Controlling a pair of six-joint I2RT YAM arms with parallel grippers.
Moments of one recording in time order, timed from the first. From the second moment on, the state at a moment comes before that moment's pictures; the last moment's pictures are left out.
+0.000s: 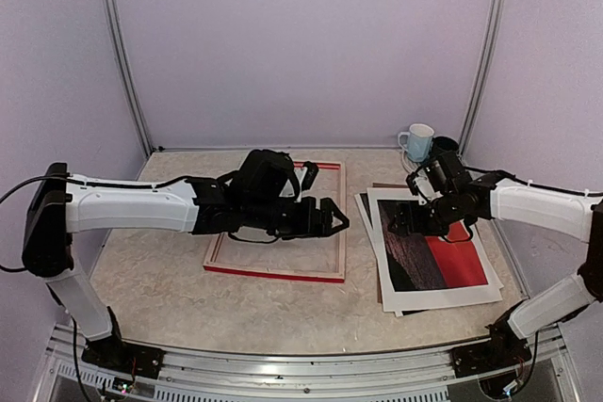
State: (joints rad) left arm -1.00 1.70 1.24 -0.11 0.14 -0.73; right arm 0.49 1.39 0.91 -0.48 -0.09 0.39
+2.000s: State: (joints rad) left arm -1.26 2.26 1.31 0.47 0.20 -1.43; right arm 0.35 1.17 0.56 -0.21 -0.13 0.55
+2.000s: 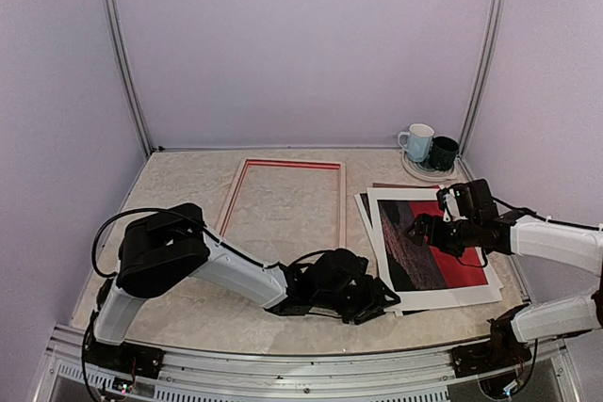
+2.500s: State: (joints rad) left arm -1.26 2.29 1.31 0.52 0.18 -1.44; right arm 0.35 1.19 0.55 -0.18 -0.15 0.54
